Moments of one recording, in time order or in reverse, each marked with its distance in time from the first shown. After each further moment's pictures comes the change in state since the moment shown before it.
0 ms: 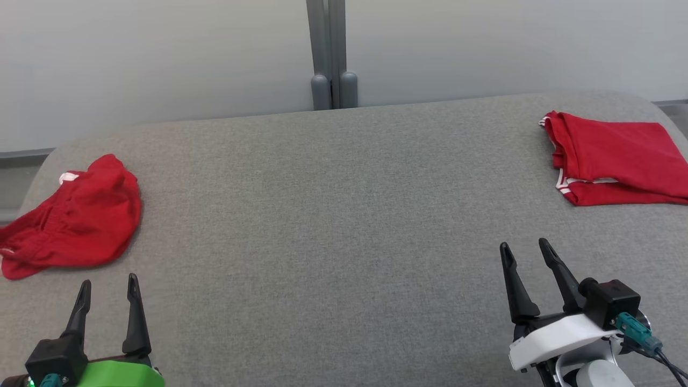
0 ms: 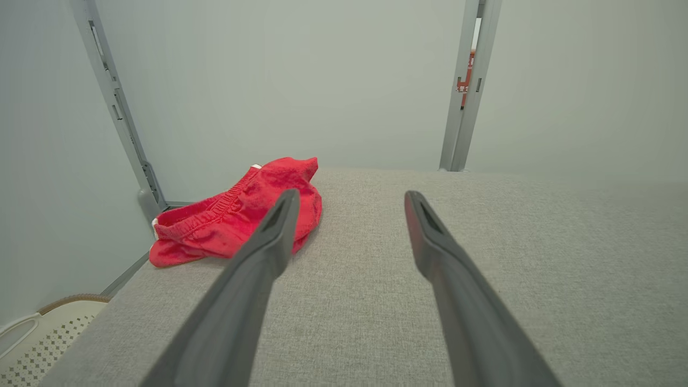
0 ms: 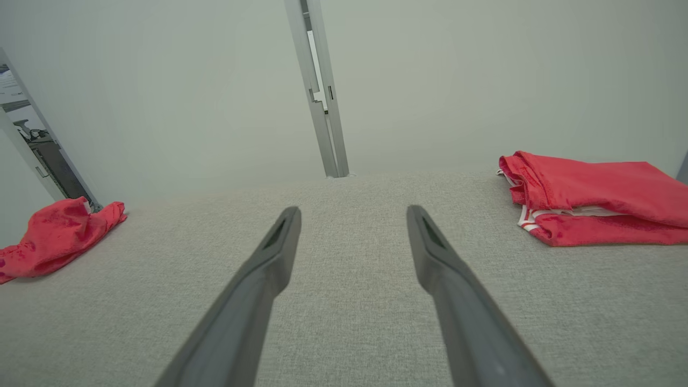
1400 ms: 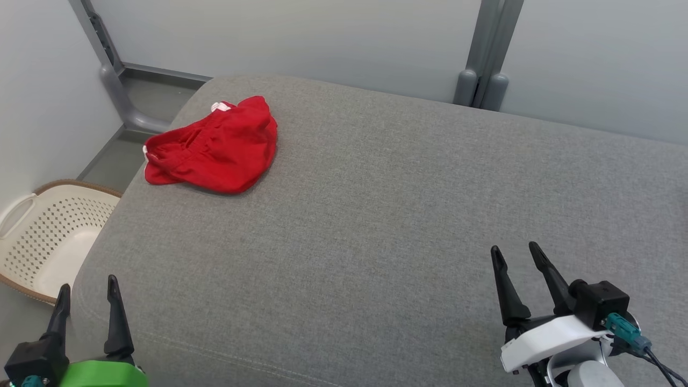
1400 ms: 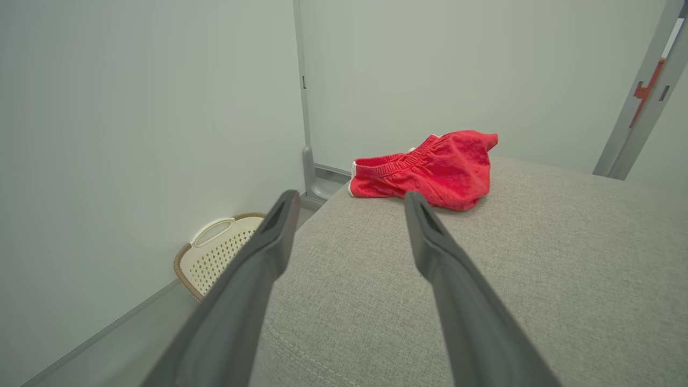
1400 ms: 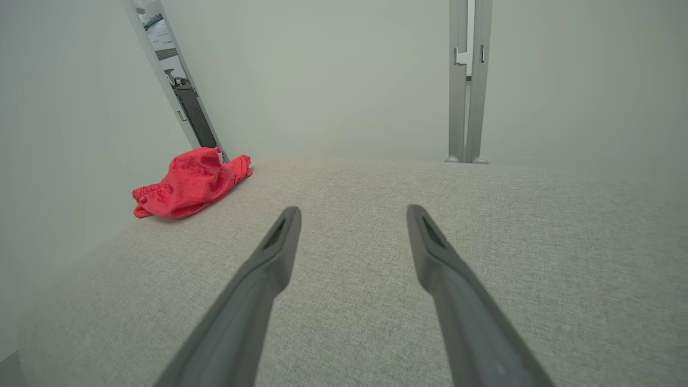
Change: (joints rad) left arm -0.006 0.016 0.040 0.017 -0.011 0.002 0.000; right arm -0.006 0.023 0.011 0.026 -0.001 0.000 0.000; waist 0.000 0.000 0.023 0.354
